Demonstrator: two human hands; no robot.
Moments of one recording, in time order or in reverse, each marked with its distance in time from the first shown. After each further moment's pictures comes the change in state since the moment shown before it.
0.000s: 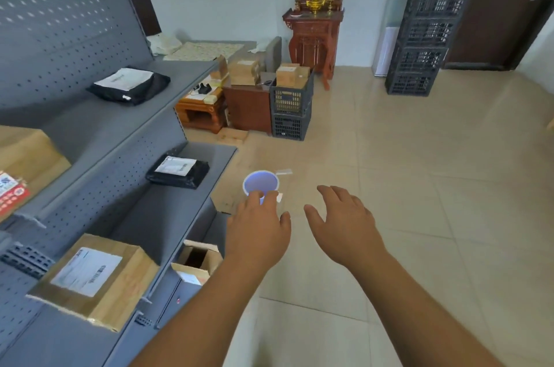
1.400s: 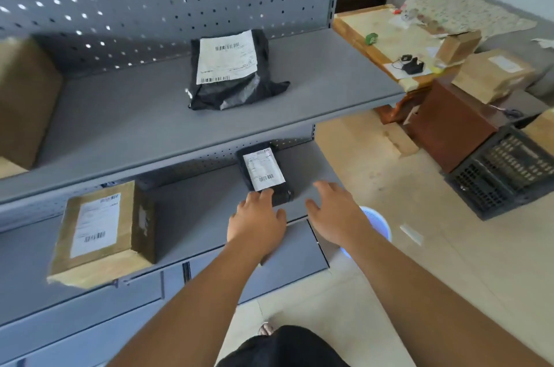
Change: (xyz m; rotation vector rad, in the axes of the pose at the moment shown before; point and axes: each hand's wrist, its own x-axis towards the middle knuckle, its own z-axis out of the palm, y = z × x) left_hand 0.370 -0.175 0.077 -0.135 0.022 -1.070; right_hand 0.518 -0.169 0.207 -0.011 -0.679 -0.805
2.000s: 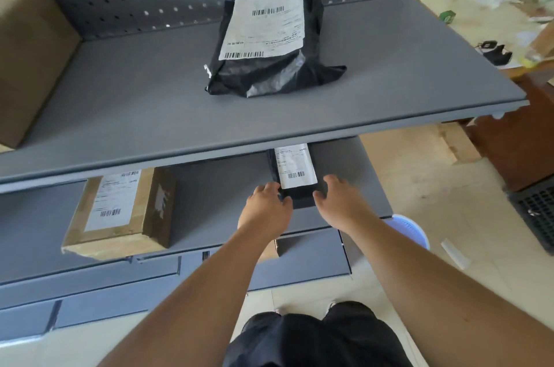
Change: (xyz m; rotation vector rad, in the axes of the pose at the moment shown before) left_hand 0.088 -0.043 0.036 -0.277 -0.002 -0.260; right_hand 0.119 0.001 0.064 -0.021 -0.195 -0.038
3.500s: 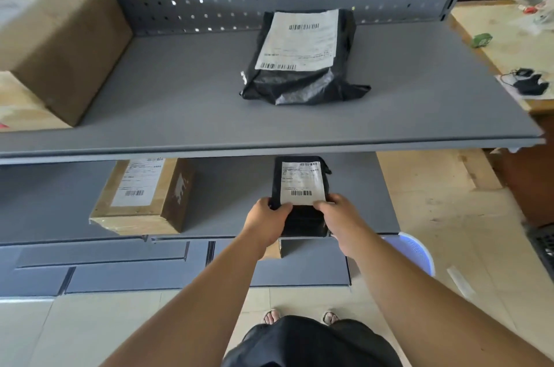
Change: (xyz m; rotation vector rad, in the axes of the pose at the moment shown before) left_hand -0.022 -0.020 -0.001 -0.619 0.007 -0.270; right_hand -0.013 -0.020 0.012 0.800 -0.147 0.208
